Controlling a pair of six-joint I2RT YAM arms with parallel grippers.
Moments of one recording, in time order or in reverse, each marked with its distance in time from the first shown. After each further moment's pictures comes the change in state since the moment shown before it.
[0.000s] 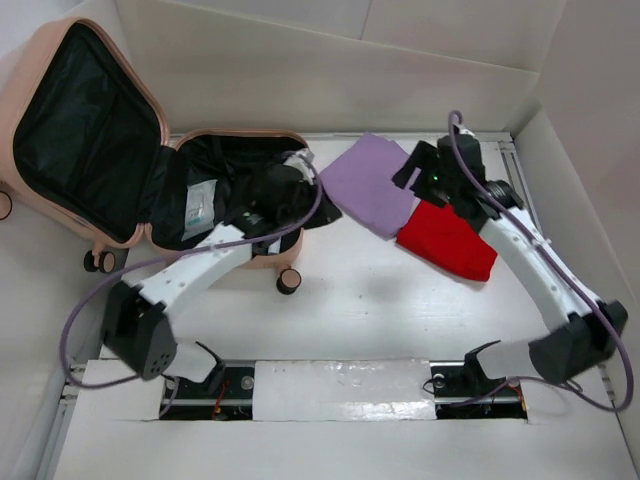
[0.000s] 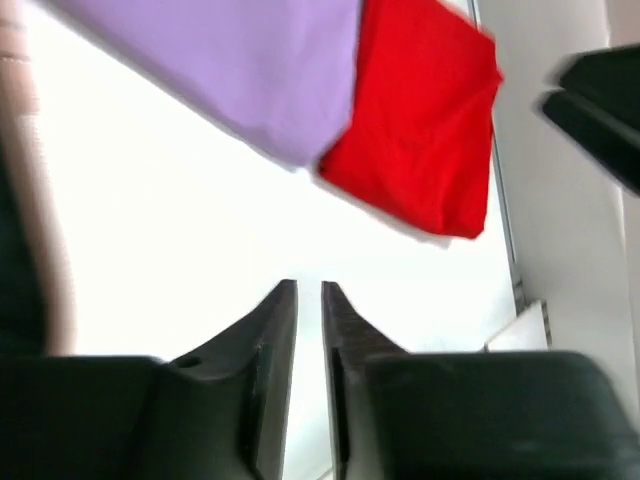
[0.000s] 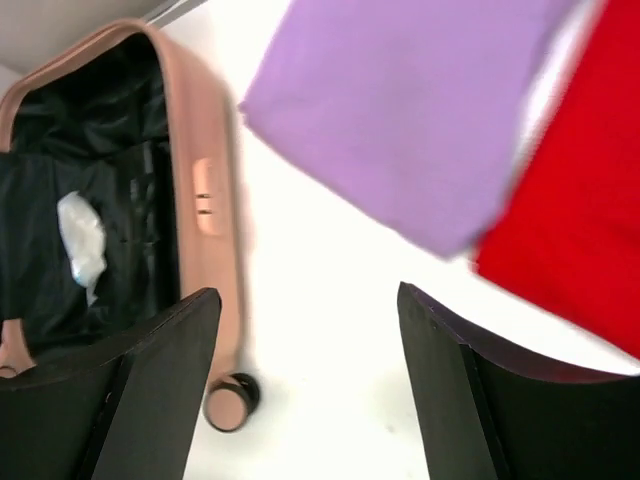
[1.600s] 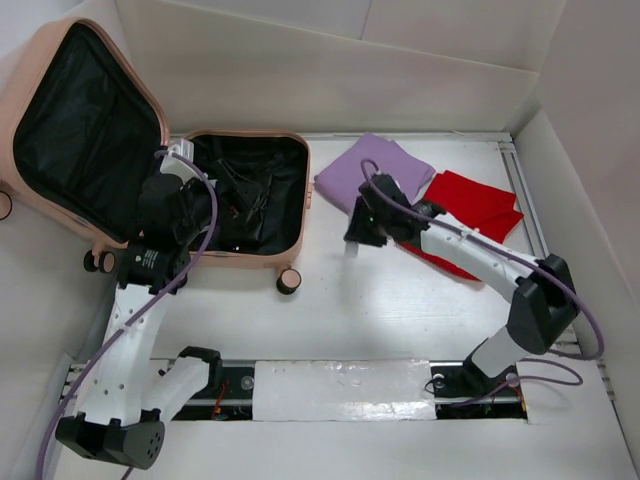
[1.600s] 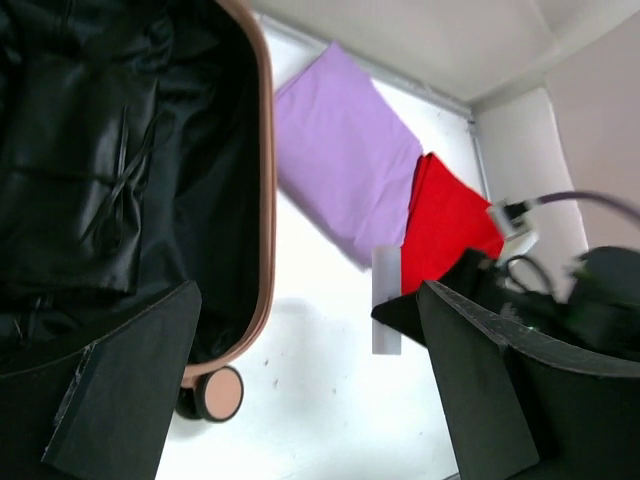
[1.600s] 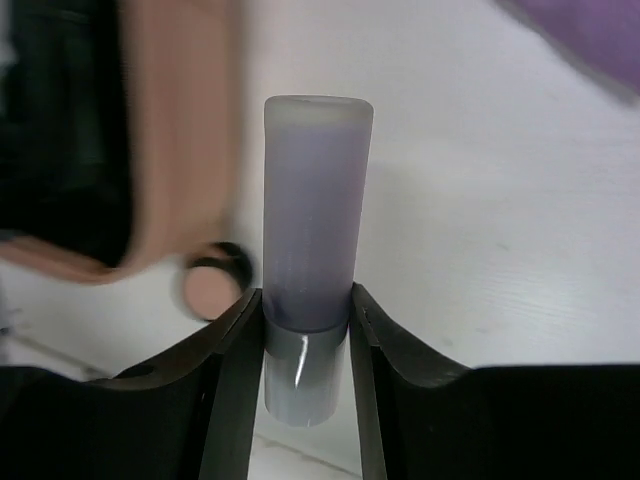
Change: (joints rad) left arm 0.410 -0.427 -0.032 -0.203 0.068 0.087; right arm 0.267 0.146 -0.179 0.015 -0.010 0.090
